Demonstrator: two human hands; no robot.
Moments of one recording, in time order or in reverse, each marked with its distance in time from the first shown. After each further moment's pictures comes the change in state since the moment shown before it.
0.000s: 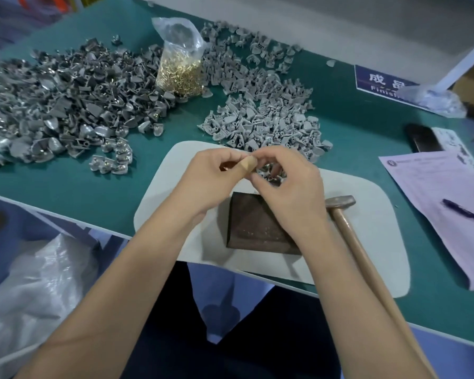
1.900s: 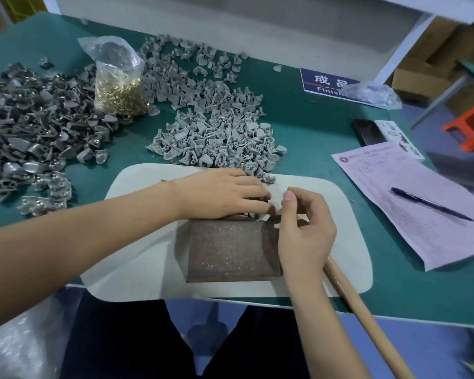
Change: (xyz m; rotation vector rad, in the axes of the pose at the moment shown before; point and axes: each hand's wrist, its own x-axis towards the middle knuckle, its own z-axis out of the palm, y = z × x) left_hand 0.082 -0.016 0.048 1.171 -0.734 1.368; right_hand -0.056 0.036 -0.019 0.182 0.666 0.439
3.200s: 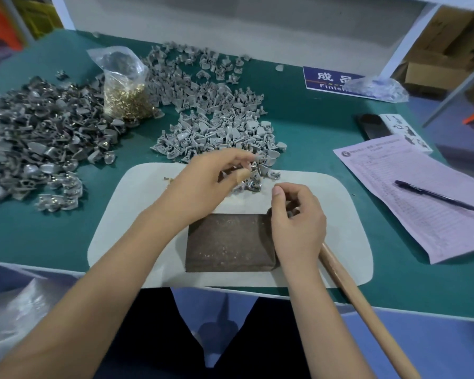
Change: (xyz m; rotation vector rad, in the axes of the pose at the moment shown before) left_hand -0.006 0.038 -0.032 -0.747 0.417 -0.901; right_hand 0.003 0.008 -0.002 -0.150 -0.122 -0.022
